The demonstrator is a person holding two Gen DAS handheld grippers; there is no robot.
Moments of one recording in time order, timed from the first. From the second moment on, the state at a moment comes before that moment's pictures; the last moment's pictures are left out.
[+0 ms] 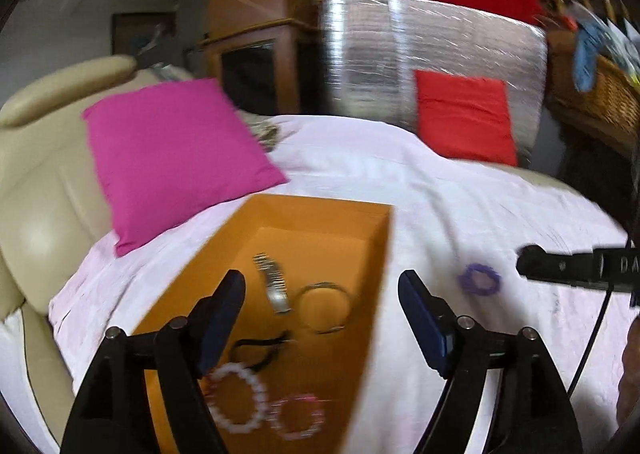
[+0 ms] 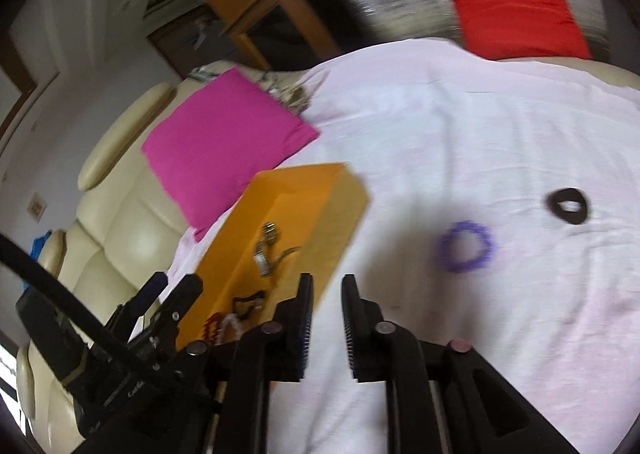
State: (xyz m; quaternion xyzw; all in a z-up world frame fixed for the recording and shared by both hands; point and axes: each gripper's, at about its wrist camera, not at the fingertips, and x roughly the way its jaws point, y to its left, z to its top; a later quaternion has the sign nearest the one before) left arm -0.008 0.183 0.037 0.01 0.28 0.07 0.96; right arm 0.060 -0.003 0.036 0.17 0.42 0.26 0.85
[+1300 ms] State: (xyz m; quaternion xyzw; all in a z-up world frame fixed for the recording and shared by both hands) left arm 0.056 0.043 -0.004 0.10 0.35 0.02 0.93; right arm 0.098 -0.173 0.019 0.27 0.40 0.15 0.86
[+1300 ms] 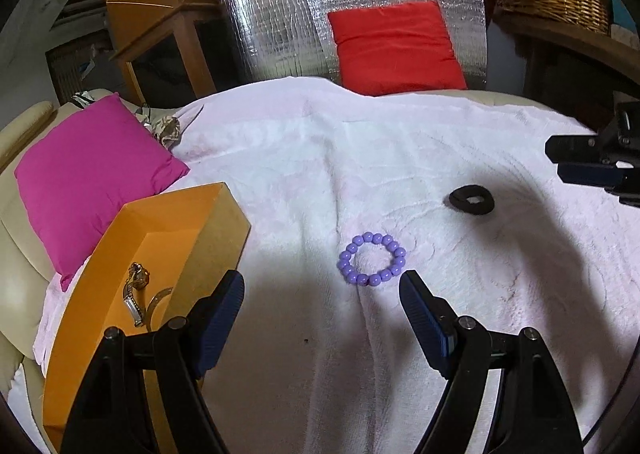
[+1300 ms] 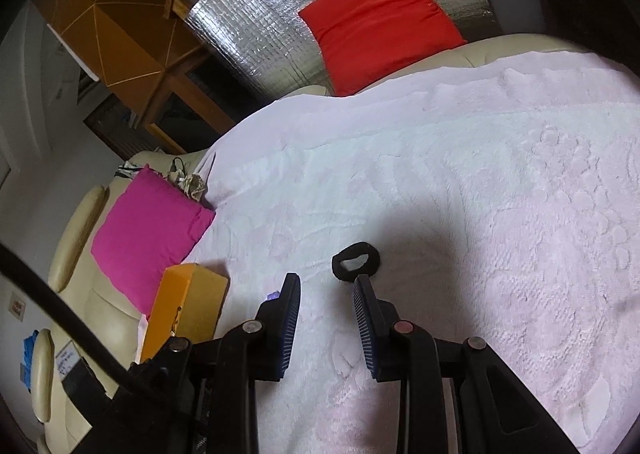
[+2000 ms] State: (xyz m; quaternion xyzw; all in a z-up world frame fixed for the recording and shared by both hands) left arm 0.086 0.062 -0.032 0.07 0.42 0.00 0.91; right arm 0.142 -0.169 -0.021 0.27 0.46 0.11 0.84
